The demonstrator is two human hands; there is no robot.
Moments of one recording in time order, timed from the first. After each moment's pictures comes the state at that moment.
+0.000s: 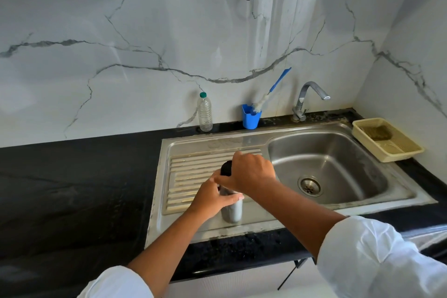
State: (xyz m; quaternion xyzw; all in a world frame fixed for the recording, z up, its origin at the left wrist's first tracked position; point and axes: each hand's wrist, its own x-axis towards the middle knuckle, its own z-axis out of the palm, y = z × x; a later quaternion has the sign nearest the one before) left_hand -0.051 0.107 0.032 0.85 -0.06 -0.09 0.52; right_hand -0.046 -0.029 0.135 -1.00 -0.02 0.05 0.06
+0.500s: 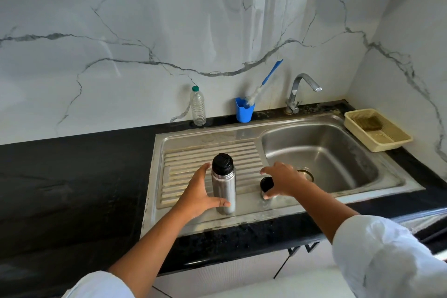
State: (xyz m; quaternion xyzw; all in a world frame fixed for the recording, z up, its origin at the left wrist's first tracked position) left_hand -0.058 0.130 0.015 0.87 -0.07 -0.11 0.47; right_hand -0.027 -0.158 0.038 -0.98 -0.05 0.19 0.08
